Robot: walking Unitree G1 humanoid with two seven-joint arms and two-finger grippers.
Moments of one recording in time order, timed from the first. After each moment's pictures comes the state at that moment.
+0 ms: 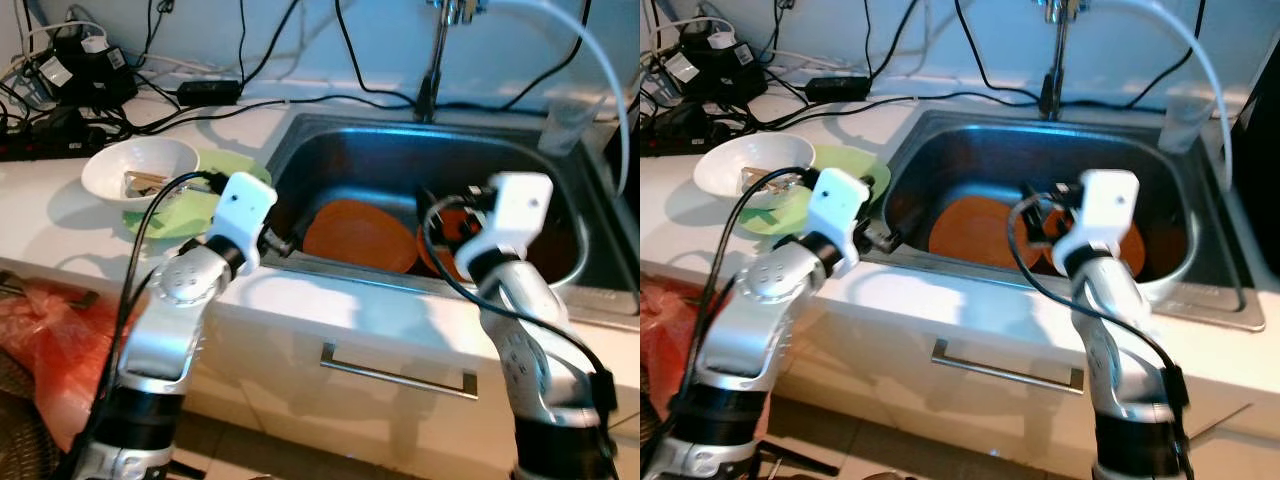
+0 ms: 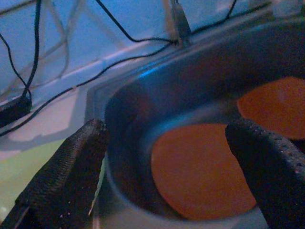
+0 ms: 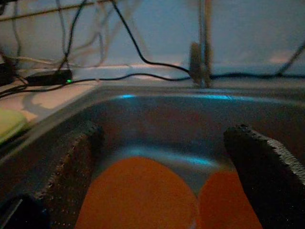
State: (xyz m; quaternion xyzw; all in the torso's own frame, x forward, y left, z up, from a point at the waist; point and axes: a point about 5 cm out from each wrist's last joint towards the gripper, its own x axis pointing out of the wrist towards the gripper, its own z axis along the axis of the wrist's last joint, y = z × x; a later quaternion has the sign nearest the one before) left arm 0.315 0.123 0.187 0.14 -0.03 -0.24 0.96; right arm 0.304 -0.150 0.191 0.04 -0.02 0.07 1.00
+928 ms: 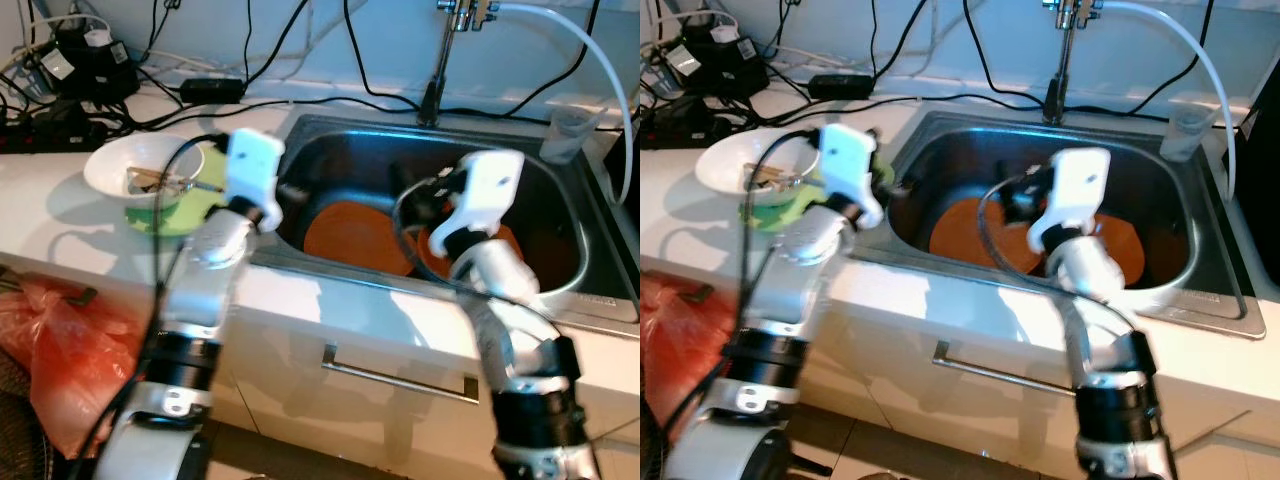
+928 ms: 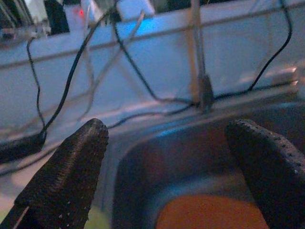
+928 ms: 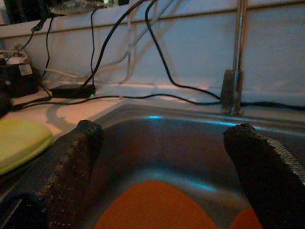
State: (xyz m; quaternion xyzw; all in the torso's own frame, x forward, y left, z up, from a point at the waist) left arm 0.353 0.100 0.214 0.07 -0.13 -0.20 0.97; right arm 0.318 -0.128 0.195 0.04 -0.07 0.10 0.99
